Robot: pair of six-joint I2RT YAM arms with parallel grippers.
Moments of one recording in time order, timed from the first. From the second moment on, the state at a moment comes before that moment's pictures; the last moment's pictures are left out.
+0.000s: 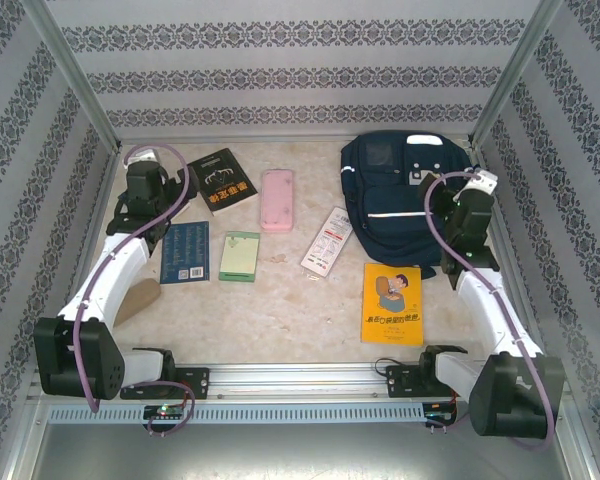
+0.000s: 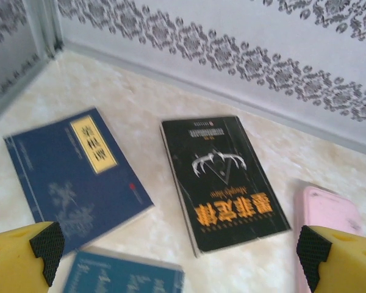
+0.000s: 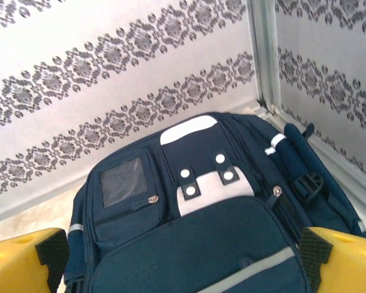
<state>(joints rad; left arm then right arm) -0.01 1.28 1.01 -0.25 -0.13 -0.39 -0.07 1.08 0.72 0.07 0.12 0.40</state>
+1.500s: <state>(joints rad) -0.29 1.29 1.01 -0.48 0.06 -0.62 0.57 1.68 1.22 -0.46 -0.08 0.59</state>
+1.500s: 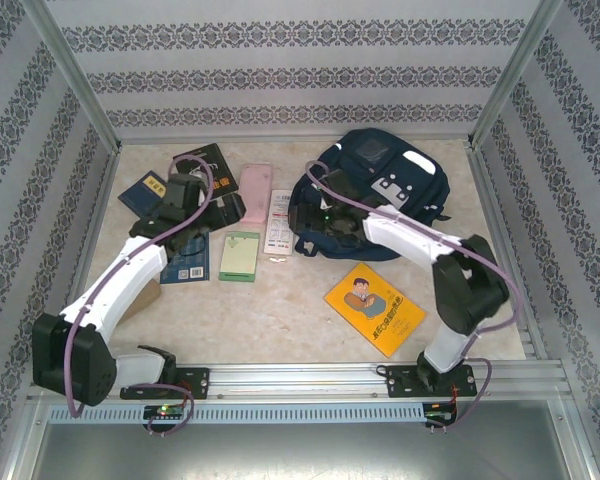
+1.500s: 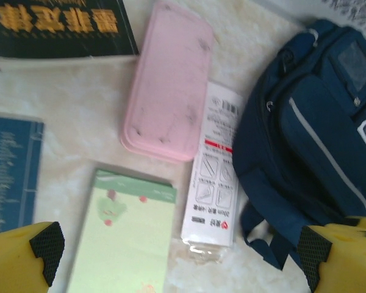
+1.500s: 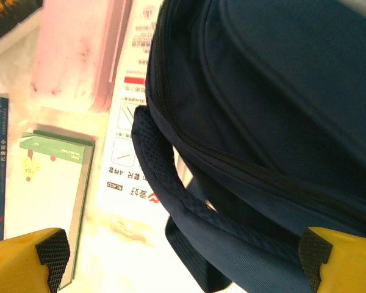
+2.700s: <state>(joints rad) -0.64 2.03 1.48 -0.50 -0.04 -0.99 0.31 1.19 0.92 -0.61 0.08 0.49</state>
